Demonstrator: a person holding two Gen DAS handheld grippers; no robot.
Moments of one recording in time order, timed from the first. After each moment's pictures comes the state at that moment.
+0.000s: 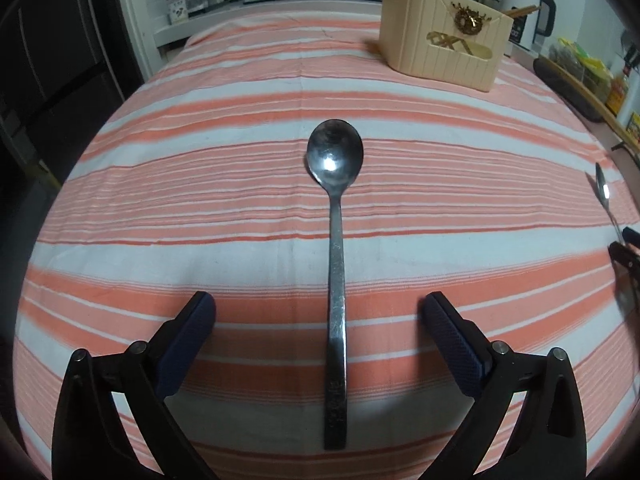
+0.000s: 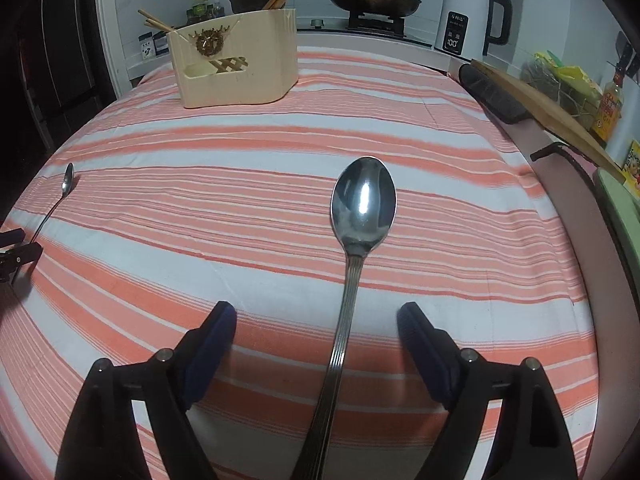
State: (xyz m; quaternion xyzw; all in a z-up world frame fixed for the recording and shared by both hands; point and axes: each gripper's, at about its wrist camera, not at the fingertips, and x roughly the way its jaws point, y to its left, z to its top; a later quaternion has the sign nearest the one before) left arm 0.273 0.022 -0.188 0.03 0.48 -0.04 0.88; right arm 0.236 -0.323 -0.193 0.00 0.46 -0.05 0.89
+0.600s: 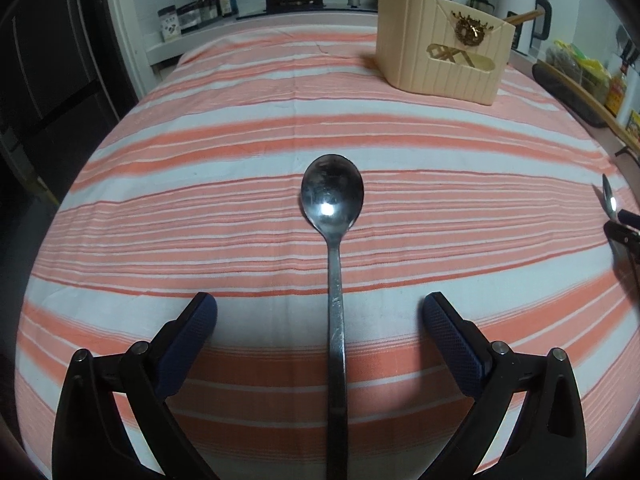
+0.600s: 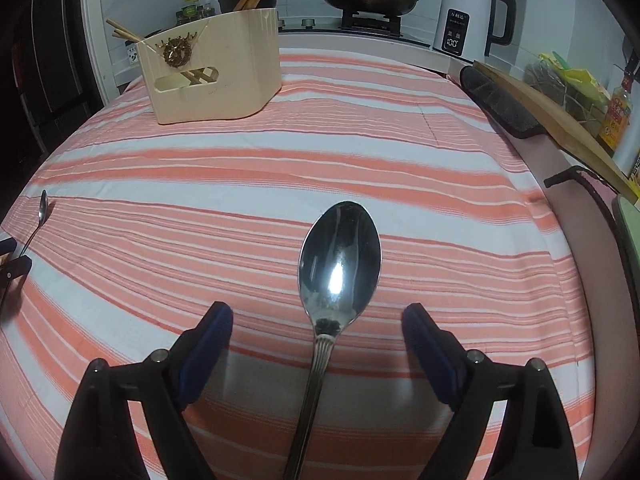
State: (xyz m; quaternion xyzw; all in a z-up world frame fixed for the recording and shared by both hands) left arm 0.291 0.016 -0.187 0.05 0.45 -0.04 0.89; right arm 0.279 -0.343 -0.196 0.00 0.45 -0.05 0.89
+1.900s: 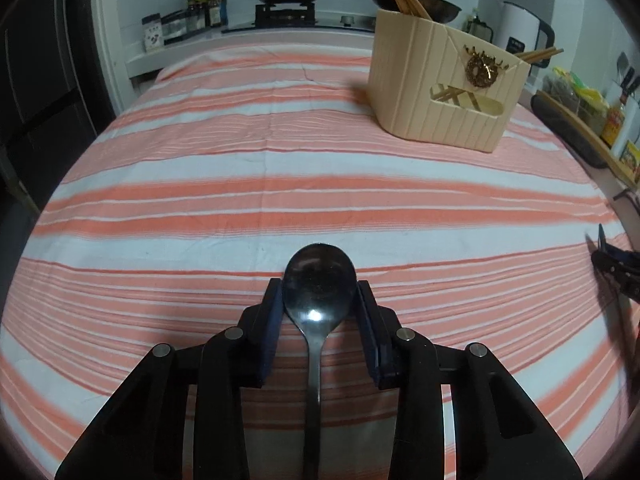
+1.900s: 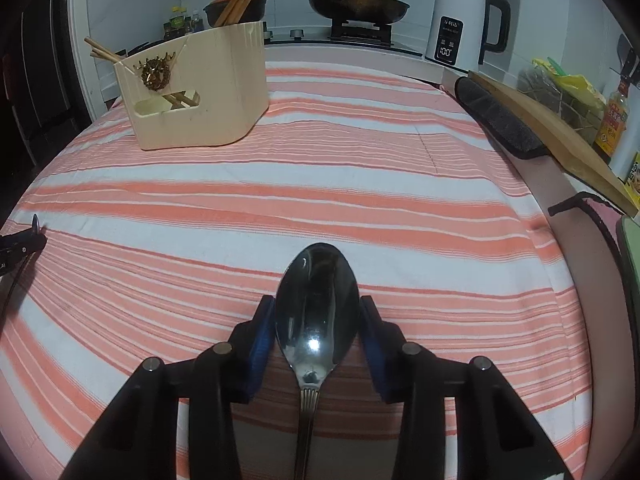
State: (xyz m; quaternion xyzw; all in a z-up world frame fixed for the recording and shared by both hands) left arm 0.351 0.006 -0.181 0.00 0.43 -0.07 0.90; right arm 0.307 -0.345 -0.189 0.01 0.44 -0.07 0.90
